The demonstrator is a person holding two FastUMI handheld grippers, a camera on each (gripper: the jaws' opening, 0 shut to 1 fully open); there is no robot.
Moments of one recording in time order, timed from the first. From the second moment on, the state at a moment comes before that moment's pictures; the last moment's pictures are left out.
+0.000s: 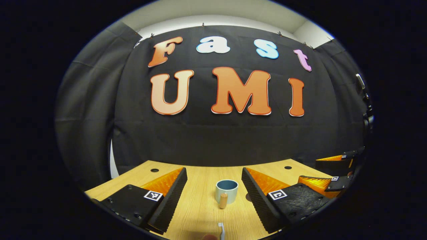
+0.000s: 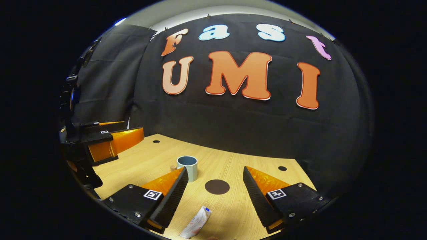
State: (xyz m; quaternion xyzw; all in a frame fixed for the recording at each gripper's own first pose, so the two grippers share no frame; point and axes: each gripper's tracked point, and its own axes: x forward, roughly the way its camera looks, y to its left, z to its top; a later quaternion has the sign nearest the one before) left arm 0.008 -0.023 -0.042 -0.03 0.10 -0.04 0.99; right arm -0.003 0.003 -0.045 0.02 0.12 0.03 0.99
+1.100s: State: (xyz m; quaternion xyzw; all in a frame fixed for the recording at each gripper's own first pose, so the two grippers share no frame) left arm -0.039 -0.051 -0.181 -0.06 0.58 -0.10 0.80; right arm -0.046 0.048 -0.200 0.11 0.47 0.10 0.87
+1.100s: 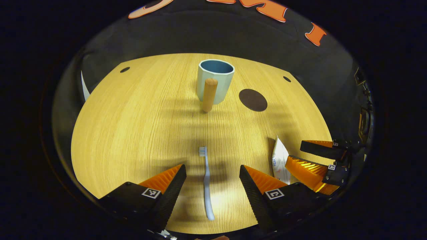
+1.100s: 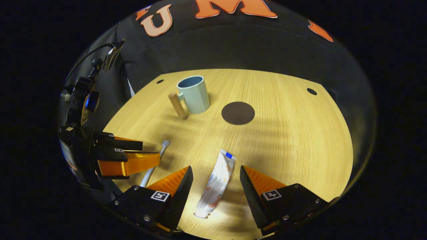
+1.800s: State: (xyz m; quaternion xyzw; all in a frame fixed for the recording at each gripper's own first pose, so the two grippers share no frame) left arm -0.061 -0.043 -0.222 -0.06 0.67 -0.04 0.74; right arm -0.048 0.061 -0.236 0.16 0.53 0.08 0.83
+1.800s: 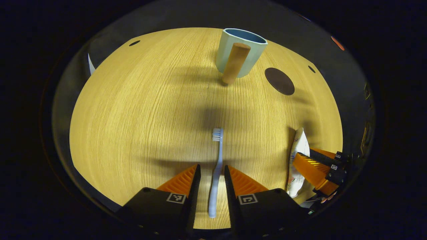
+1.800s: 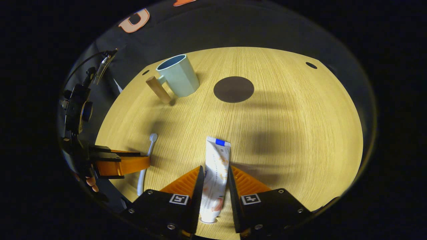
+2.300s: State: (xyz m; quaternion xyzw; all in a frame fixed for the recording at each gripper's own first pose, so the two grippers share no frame) left arm -0.044 -0.055 -0.214 -0.07 0.65 -0.06 0.76; right arm -0.042 0.089 -0.239 0.18 0.52 0.10 0.83
